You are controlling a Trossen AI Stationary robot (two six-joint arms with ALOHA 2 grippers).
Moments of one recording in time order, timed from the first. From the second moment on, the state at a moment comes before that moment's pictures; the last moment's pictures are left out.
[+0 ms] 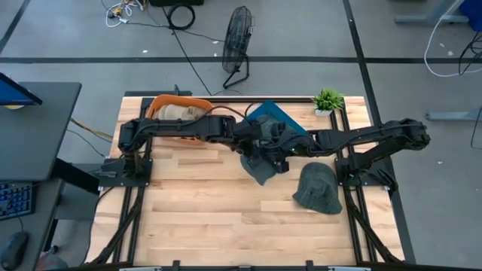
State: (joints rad) left arm 0.05 1.91 1.79 -0.80 -0.06 -0.48; right arm 0.02 1.33 0.93 -0.32 0.31 -0.47
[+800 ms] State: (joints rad) left arm 0.07 1.87 1.80 -0.73 -0.16 -0.46; right arm -0.23 1.26 0.93 -0.59 0.64 -0.66
